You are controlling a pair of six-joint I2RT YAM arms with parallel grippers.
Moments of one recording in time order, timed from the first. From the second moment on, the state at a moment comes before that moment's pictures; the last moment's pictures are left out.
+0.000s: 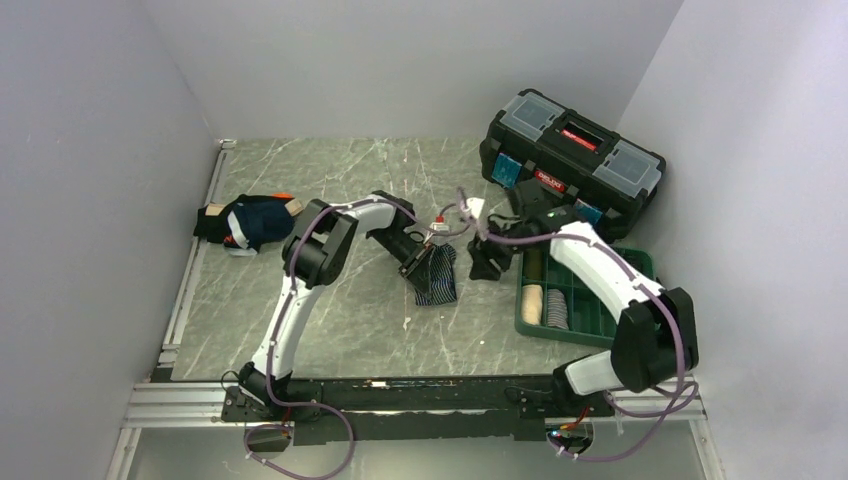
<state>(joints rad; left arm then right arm) -0.56 2.40 1.72 -1.08 1.18 0.59 0.31 1.42 1.08 -0.77 -0.69 -0.64</state>
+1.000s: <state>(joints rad) -0.55 2.57 1.90 -1.38 1.23 0.62 0.88 1.61 0.96 -0.44 -0.14 -0.74</state>
